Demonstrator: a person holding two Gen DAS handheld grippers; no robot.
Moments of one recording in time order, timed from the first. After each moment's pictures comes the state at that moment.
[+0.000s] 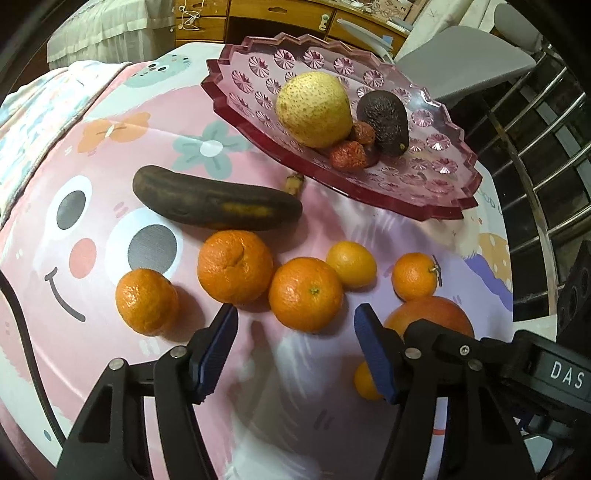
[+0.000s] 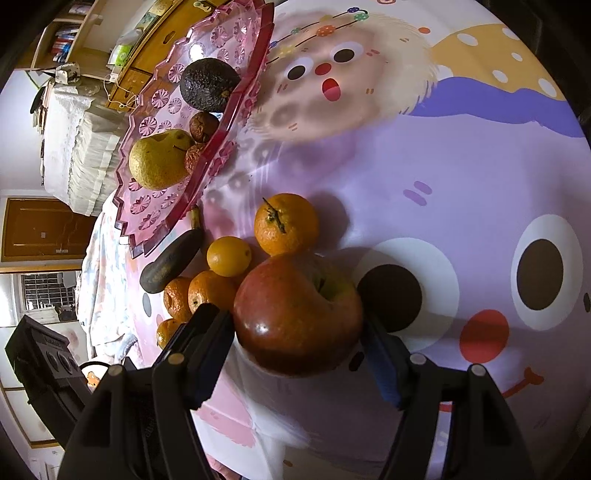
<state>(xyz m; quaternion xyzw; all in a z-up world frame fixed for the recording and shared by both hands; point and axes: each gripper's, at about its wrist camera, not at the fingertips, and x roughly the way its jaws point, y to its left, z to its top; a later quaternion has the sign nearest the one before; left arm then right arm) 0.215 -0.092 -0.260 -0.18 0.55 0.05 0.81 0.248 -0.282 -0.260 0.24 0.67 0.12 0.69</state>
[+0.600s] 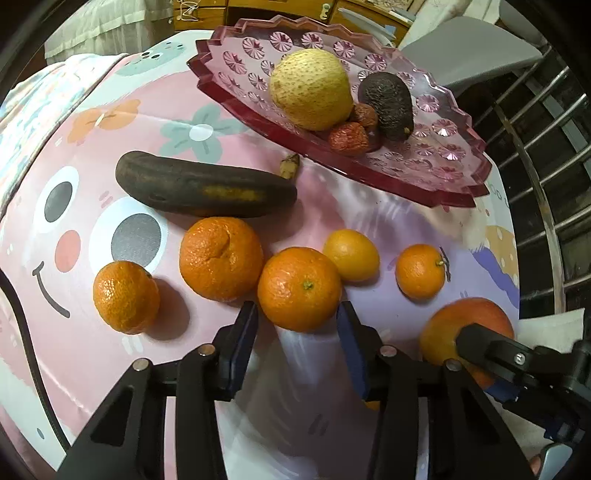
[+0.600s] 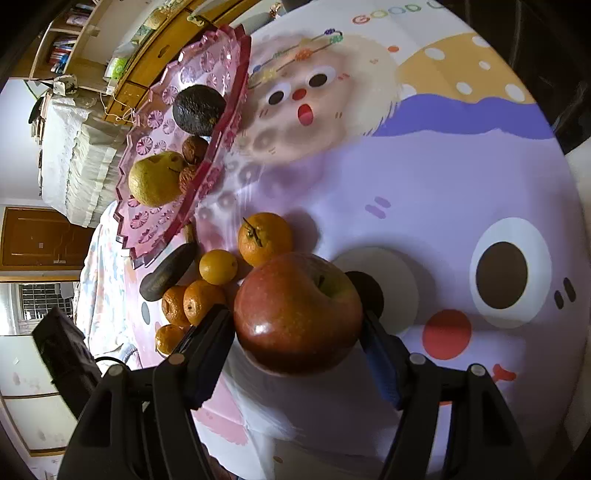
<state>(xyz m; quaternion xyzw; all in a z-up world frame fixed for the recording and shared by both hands) 0.223 -0.098 -0.274 -0.19 0.56 0.05 0.80 0.241 -0.304 -0.247 0.25 0.65 0.11 0.71</state>
